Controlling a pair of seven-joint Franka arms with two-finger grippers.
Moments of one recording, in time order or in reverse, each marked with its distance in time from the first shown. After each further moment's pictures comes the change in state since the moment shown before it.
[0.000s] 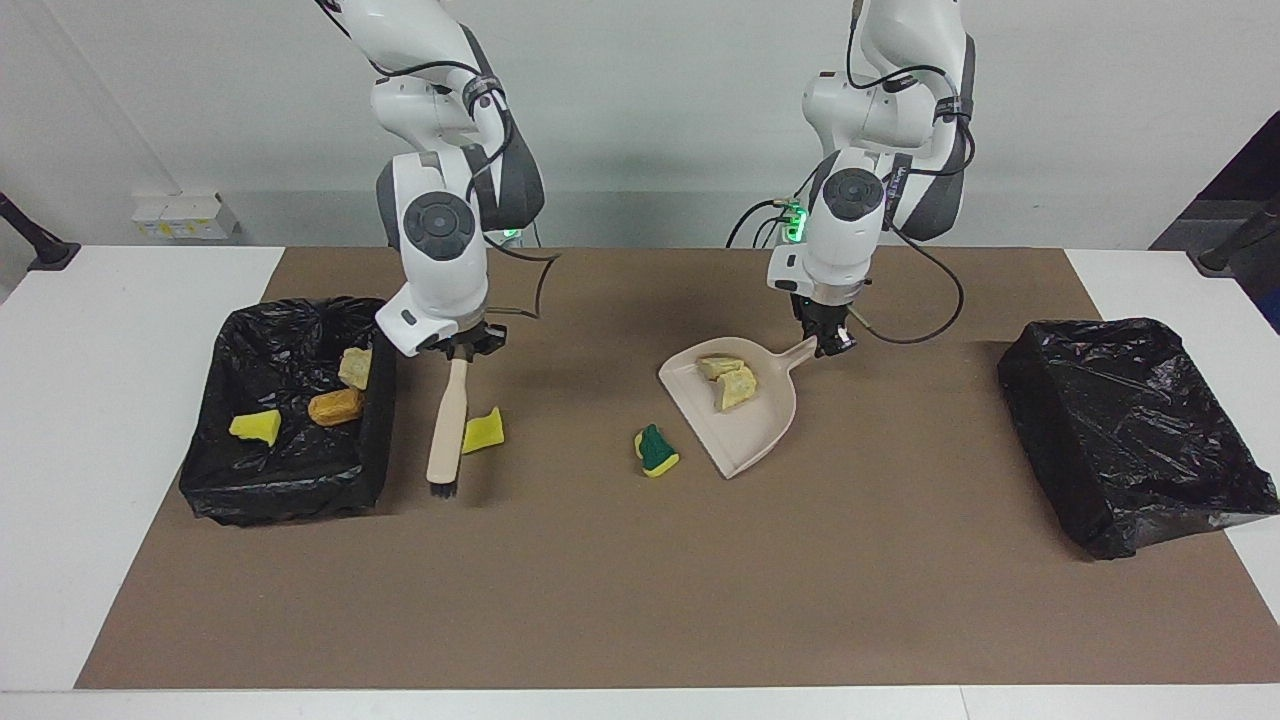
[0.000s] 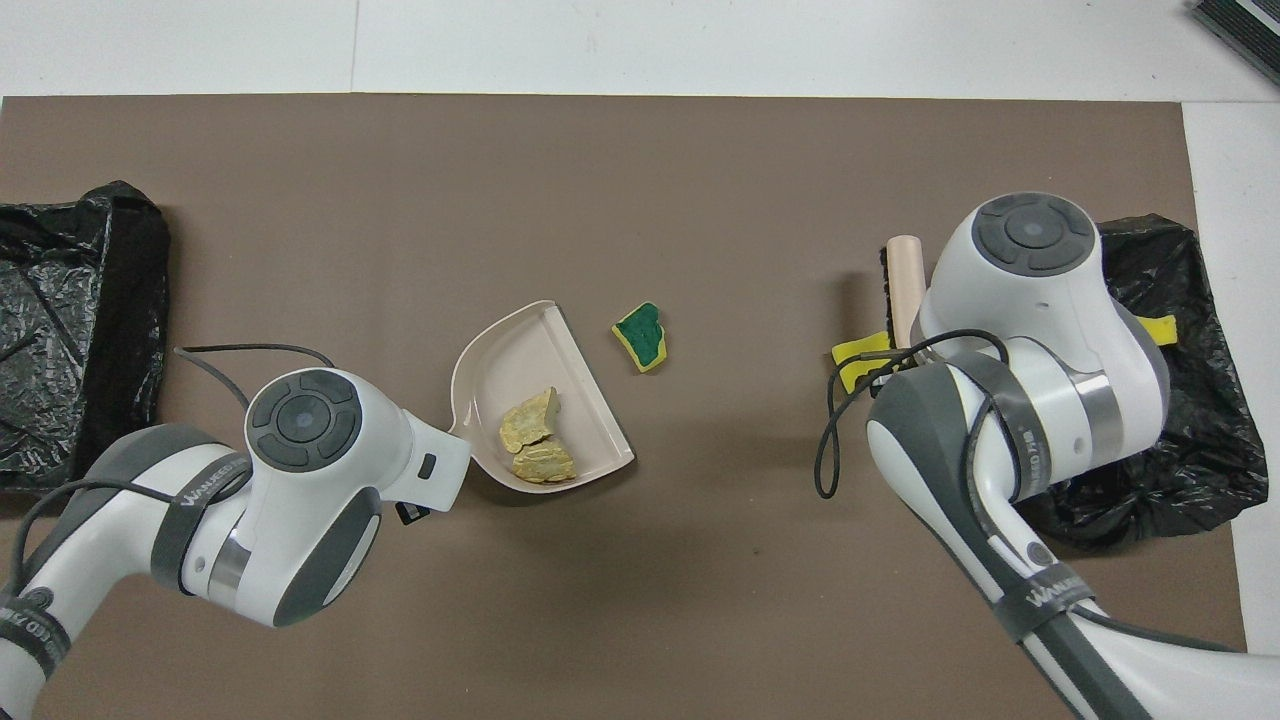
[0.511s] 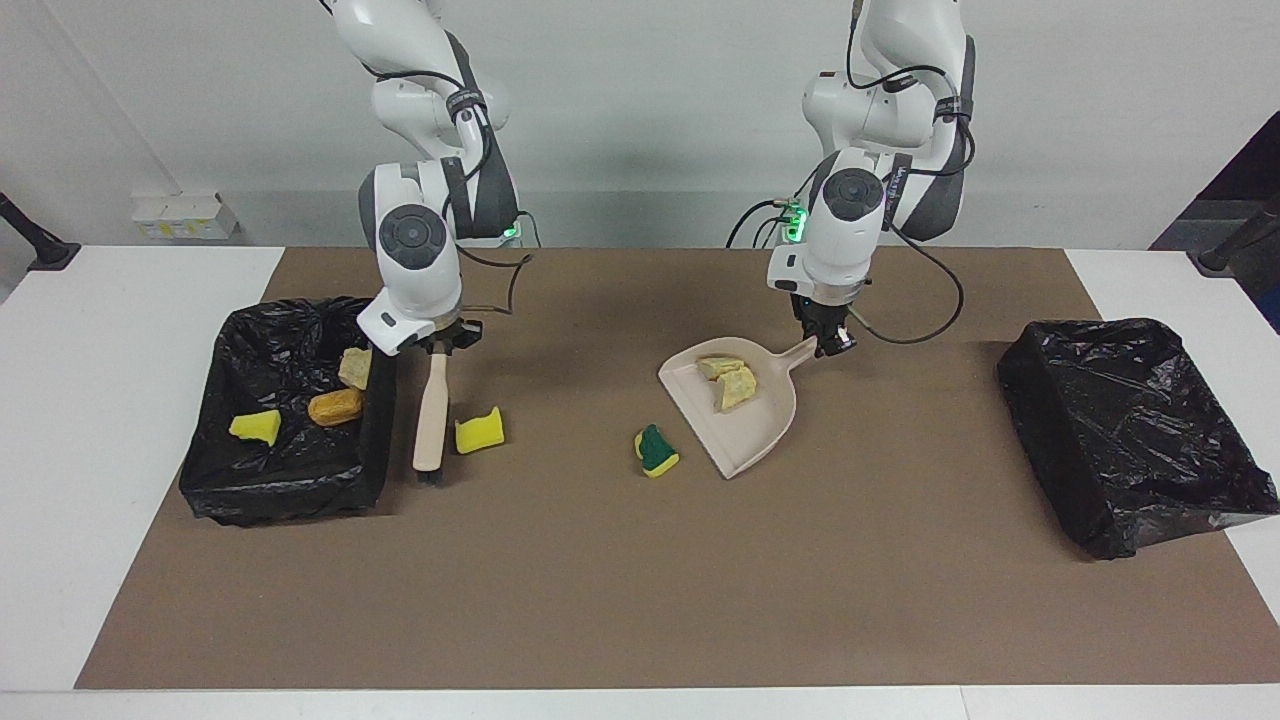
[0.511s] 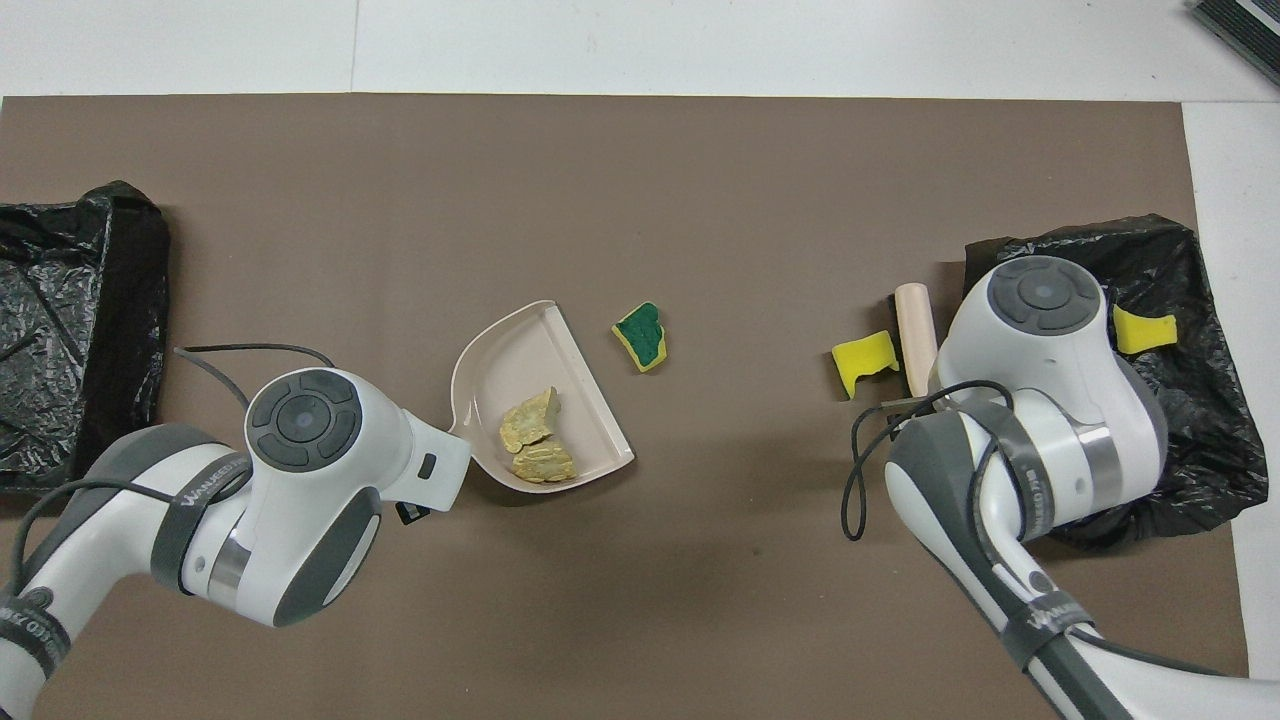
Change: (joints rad) left arm 0.000 0.000 0.000 0.000 0.000 -0.001 0.000; right arm -0.009 -0.044 0.009 -0.164 0.004 0.076 -0.046
